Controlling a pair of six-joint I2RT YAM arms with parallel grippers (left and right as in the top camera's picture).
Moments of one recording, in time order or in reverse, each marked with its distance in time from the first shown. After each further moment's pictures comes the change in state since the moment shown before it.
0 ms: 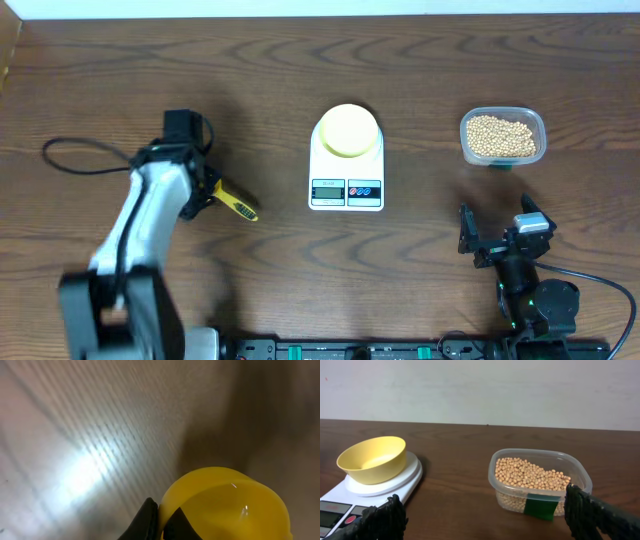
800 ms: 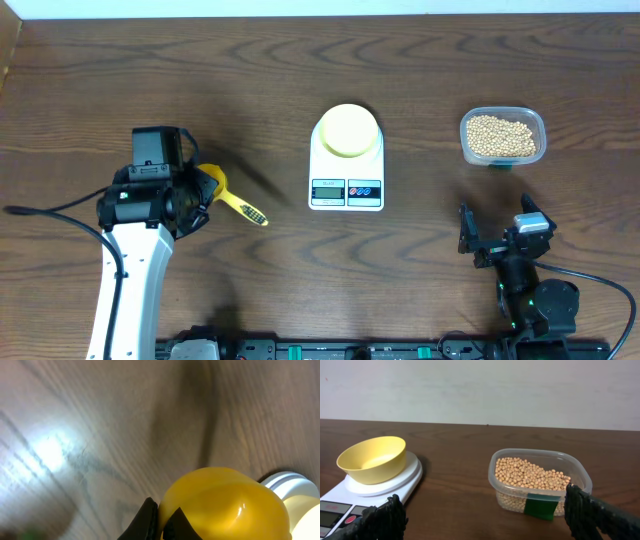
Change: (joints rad) left arm 0.000 -0.325 0.000 -0.154 0.194 -0.023; right arm 0.000 0.000 0.000 0.000 0.000 0.000
